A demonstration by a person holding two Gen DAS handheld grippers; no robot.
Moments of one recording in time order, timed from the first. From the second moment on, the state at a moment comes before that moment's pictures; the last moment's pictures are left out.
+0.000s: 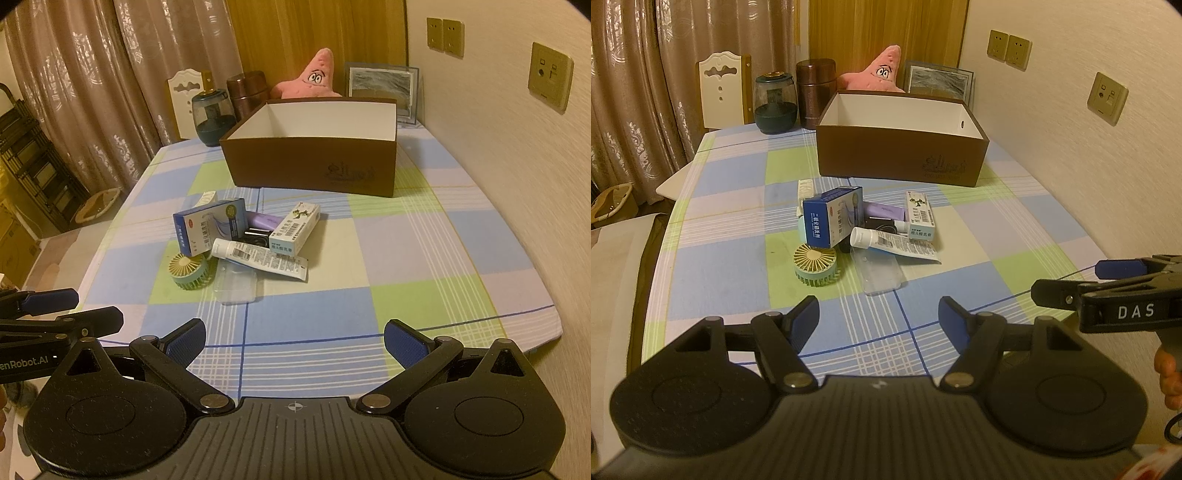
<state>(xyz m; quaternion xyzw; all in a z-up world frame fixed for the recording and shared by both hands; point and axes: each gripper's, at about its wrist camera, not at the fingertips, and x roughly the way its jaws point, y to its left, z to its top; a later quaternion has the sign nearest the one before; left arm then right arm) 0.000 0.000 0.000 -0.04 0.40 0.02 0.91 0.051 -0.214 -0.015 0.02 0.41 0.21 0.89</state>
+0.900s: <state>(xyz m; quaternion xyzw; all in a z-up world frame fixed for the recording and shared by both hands) 0.000 0.000 0.000 -0.04 0.40 0.02 0.92 0.050 -0.214 -0.013 0.02 0.41 0.21 0.89</state>
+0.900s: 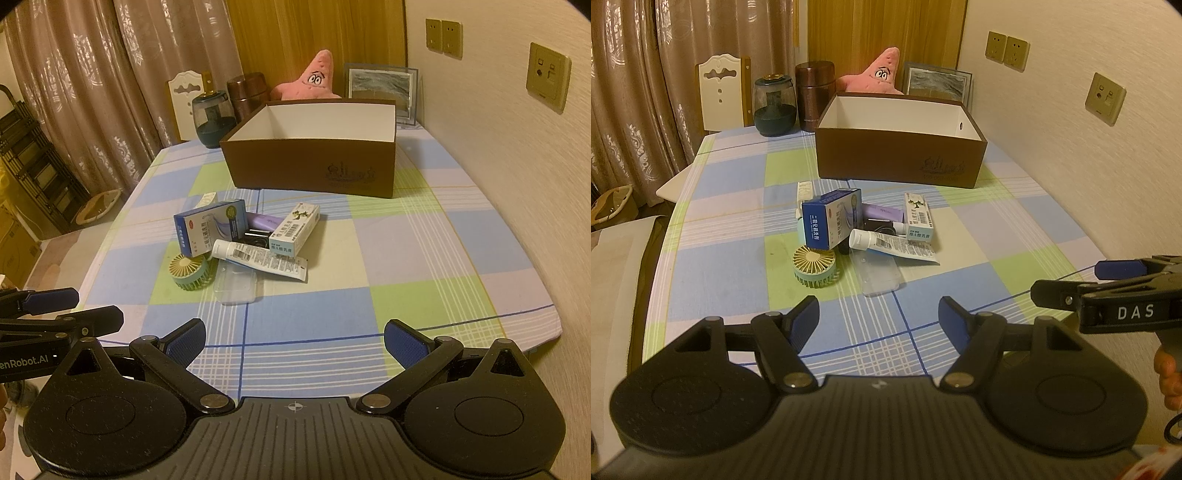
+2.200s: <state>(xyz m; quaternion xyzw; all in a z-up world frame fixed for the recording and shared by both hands) 0.003 0.035 -0.002 -0.03 0.41 0.02 0.91 0.051 -0.198 -0.022 0.04 0.42 0.19 0.89</state>
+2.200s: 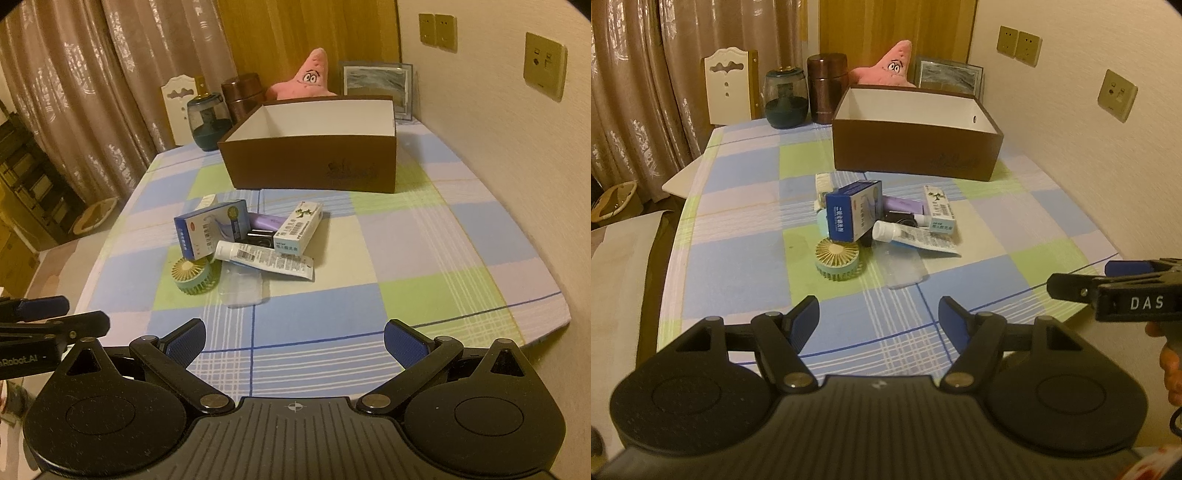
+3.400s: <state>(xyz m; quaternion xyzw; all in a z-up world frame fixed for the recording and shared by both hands) 0.106 0.079 -0.076 -0.06 0.47 0.05 0.88 0.185 -0.125 -0.082 -0.01 0.41 0.32 0.85</state>
